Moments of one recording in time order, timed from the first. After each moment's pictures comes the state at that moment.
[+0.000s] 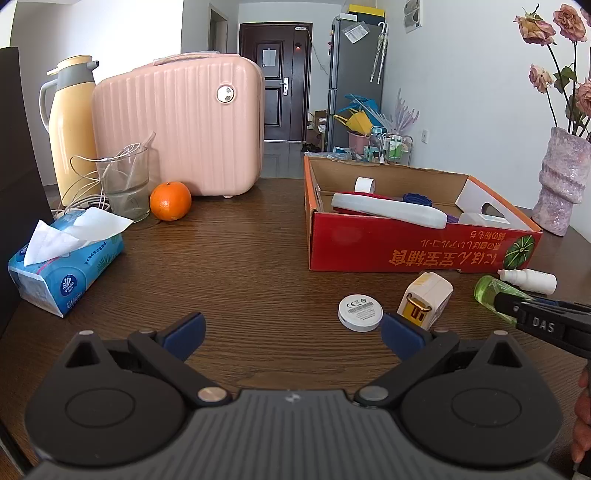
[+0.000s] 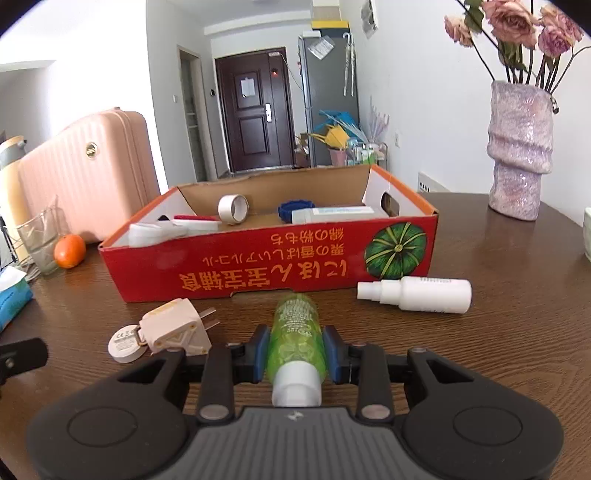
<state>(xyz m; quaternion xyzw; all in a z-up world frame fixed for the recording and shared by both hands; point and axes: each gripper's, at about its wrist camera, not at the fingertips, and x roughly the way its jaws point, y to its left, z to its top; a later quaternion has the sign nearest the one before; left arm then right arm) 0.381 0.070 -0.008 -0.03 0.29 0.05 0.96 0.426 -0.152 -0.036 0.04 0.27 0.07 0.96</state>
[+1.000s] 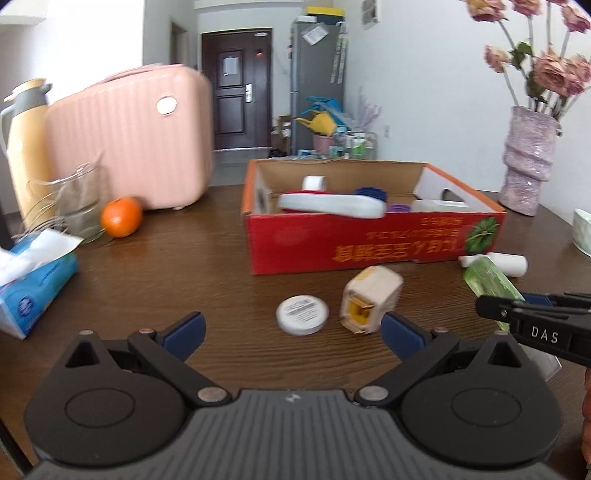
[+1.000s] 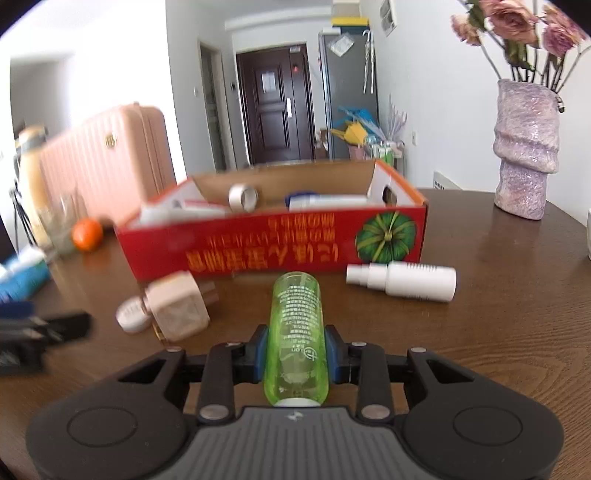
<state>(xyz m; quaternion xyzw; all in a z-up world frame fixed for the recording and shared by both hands) 0.391 0.025 -0.015 0.01 0.28 -0.01 0.96 0.411 -0.178 -0.033 0.04 0.27 0.10 0.96</state>
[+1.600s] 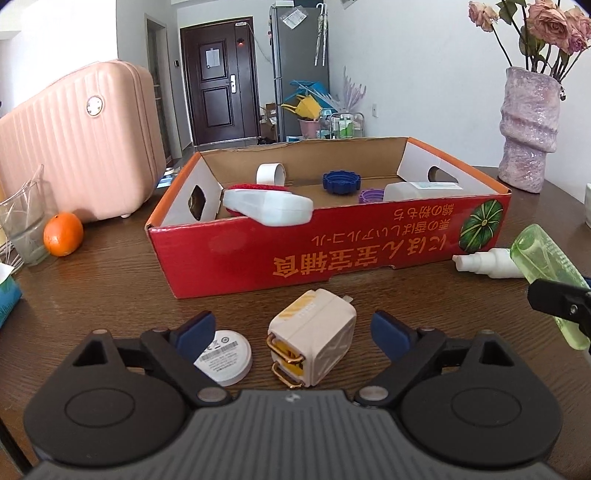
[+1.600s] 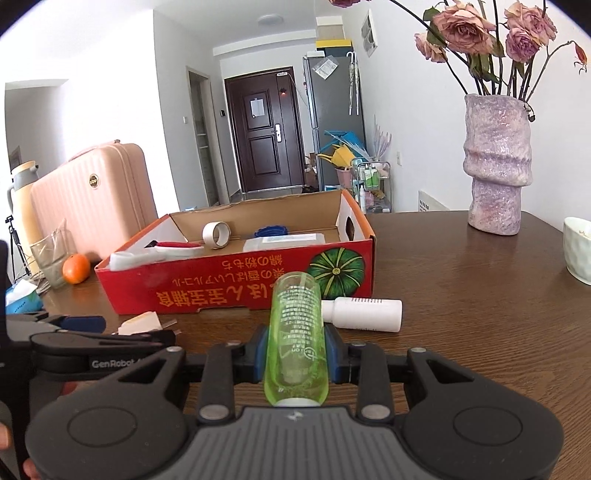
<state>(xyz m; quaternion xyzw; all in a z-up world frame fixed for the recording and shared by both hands) 0.462 -0.031 -0.041 0.04 0.30 -0.01 0.95 0.414 -0.219 -0.026 0.05 0.25 0.09 0.96</state>
